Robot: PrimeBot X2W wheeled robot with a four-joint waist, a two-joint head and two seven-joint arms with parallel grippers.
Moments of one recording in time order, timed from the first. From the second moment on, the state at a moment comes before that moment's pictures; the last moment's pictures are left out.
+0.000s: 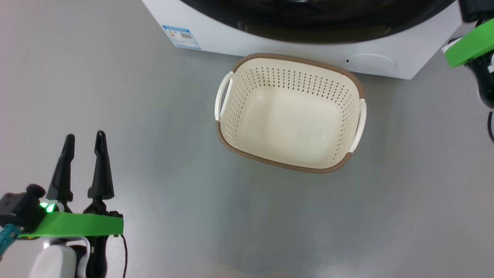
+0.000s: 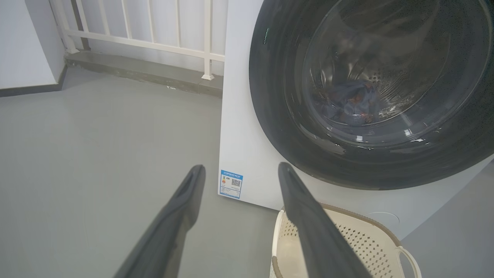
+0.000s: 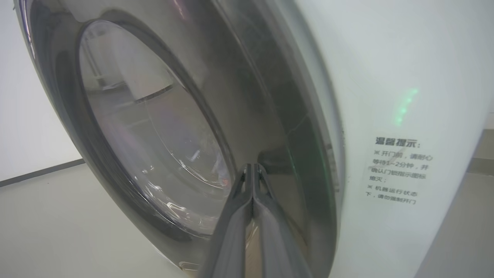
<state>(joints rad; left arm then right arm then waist) -0.29 0.18 -0.07 0.21 -0.52 -0.13 -0.25 -1.06 -0.51 0.59 0.64 0.81 0.13 -0.25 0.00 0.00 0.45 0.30</state>
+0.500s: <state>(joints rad) -0.31 0.18 -0.07 0.21 -0.52 -0.13 -0.25 -1.11 -0.48 0.53 0.69 0.78 0.14 -0.26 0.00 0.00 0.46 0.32</state>
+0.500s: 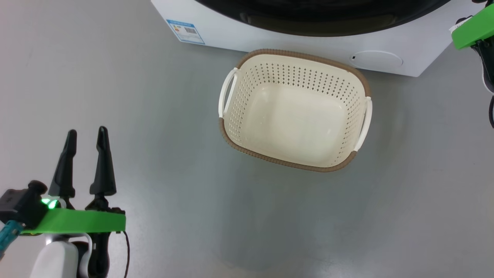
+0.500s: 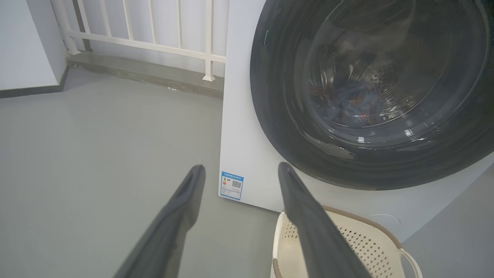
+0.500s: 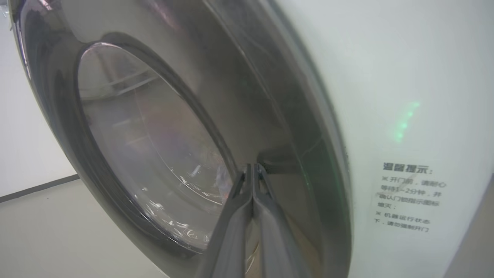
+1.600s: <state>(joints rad) -0.24 0.23 -0.09 0.24 -0.52 -0.13 -0.26 -0.70 -0.41 0.40 0.42 0.74 0.13 -0.26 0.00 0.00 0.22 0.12</state>
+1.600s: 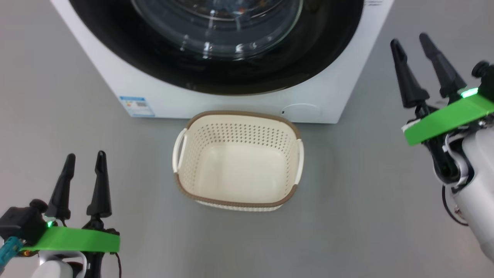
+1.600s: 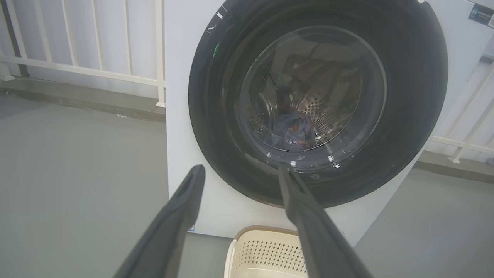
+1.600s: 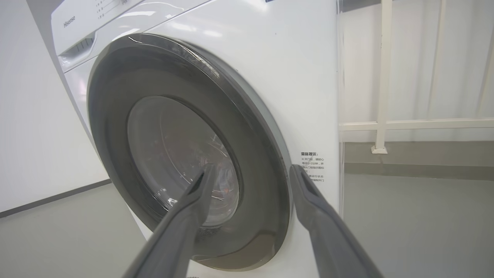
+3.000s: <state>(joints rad) -0.10 0.23 -0.09 0.22 -0.57 -0.11 -0.24 -0.28 -0.34 0.24 0.32 0.60 0.13 -0.26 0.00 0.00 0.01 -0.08</state>
